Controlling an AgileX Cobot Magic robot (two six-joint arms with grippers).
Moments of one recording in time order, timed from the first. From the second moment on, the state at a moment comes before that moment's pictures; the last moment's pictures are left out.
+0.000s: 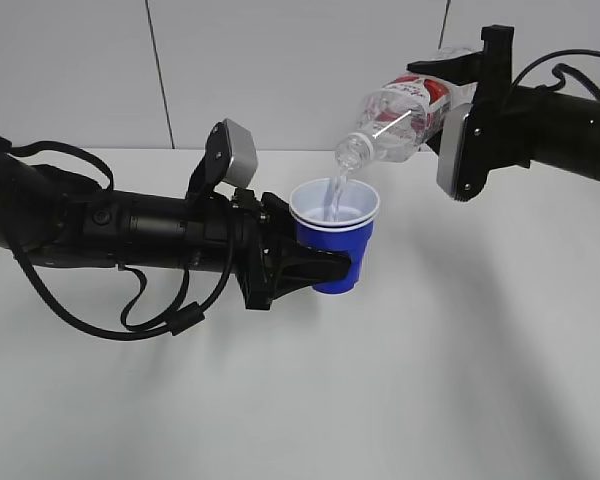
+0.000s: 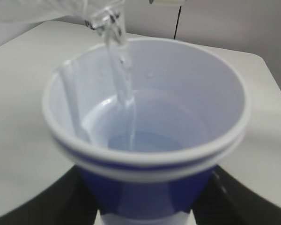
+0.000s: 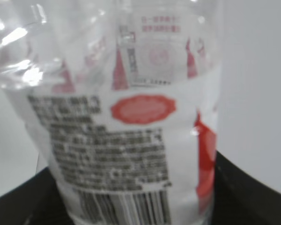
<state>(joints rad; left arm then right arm) -0.44 2.07 -1.04 1.22 -1.02 -0.73 0.06 1.87 -1.05 -0.86 -0.80 -0.99</state>
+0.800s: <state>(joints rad) -0.44 2.07 -1.04 1.22 -1.02 -0.73 0.06 1.87 -1.05 -0.85 -0.80 -1.00</state>
